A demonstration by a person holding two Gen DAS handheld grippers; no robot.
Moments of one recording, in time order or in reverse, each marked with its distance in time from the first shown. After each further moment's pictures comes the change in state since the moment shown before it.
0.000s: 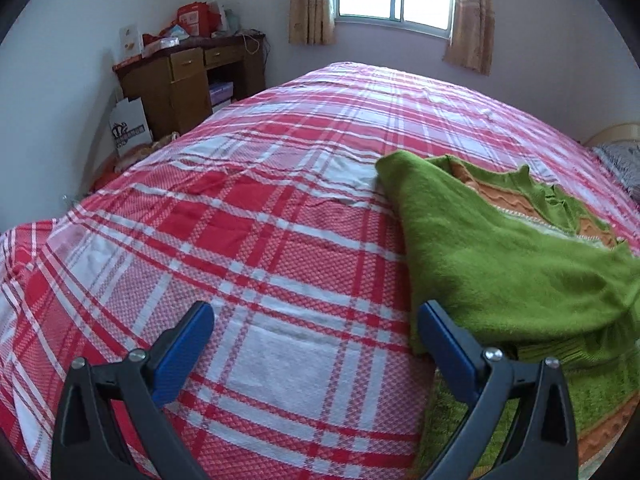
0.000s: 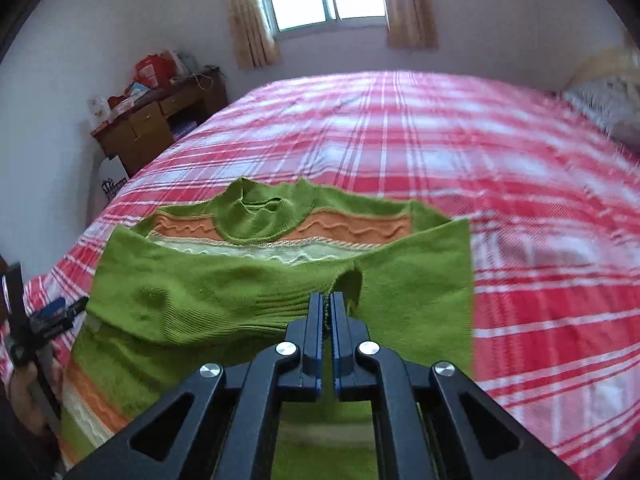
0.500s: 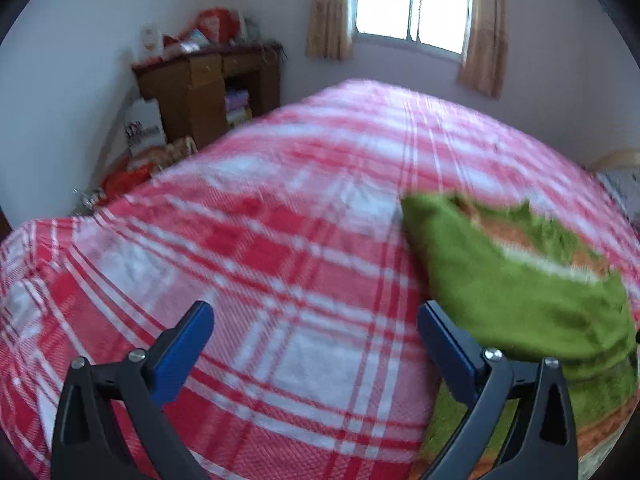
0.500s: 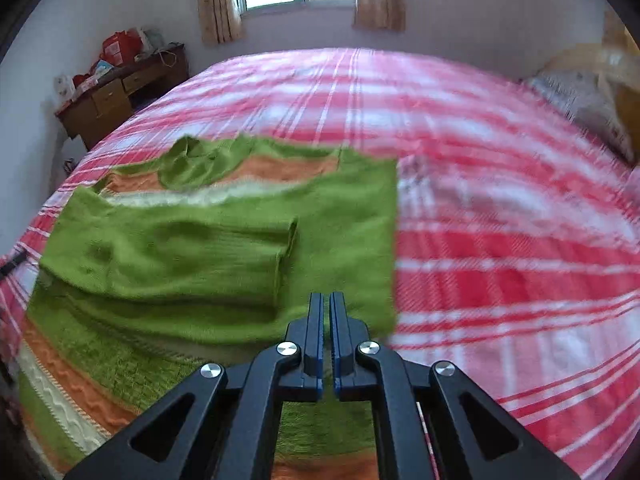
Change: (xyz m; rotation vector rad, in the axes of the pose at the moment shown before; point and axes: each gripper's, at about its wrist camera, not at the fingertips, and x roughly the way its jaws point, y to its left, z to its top) left arm -0.038 0.018 0.016 -0.061 -0.091 0.021; right arm -0.009 -0.022 -0.023 -0.001 0.054 -0.151
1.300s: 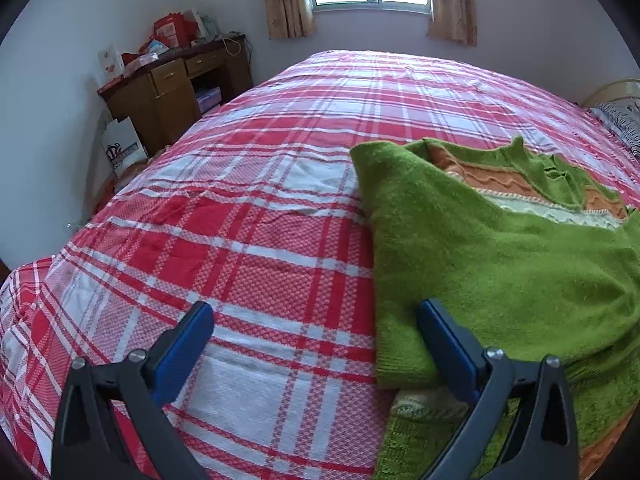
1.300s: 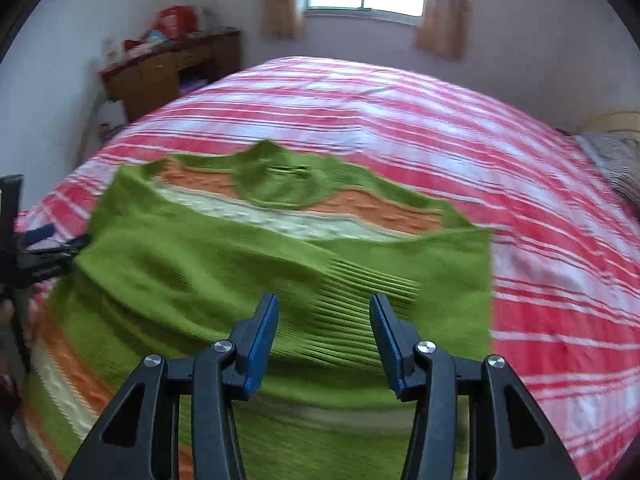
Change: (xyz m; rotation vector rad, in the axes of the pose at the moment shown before) left arm 0.047 -0.059 -0.013 0.197 0.115 0.034; right arm 0.023 0.083 0.018 -0.169 0.043 0.157
